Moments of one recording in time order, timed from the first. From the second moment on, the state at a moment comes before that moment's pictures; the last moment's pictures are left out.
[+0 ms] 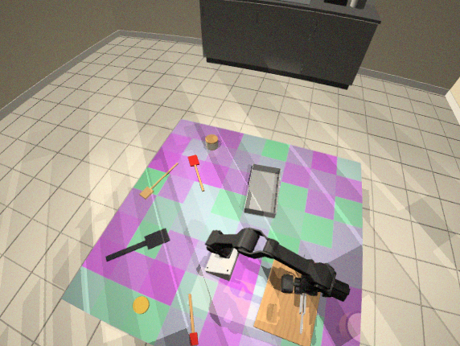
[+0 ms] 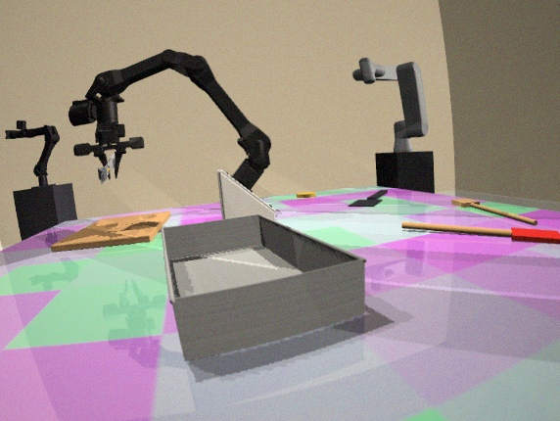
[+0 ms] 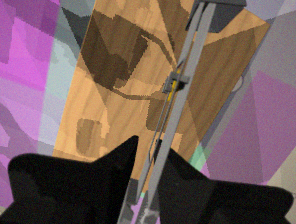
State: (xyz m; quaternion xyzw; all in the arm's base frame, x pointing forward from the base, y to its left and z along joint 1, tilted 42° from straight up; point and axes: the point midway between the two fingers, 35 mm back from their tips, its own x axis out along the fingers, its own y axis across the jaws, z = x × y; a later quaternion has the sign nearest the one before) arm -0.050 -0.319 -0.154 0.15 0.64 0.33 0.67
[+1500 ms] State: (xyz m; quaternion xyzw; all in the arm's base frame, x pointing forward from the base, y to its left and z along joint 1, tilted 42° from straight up) arm -0.053 -0.272 -0.211 0.15 0.64 0.33 0.68
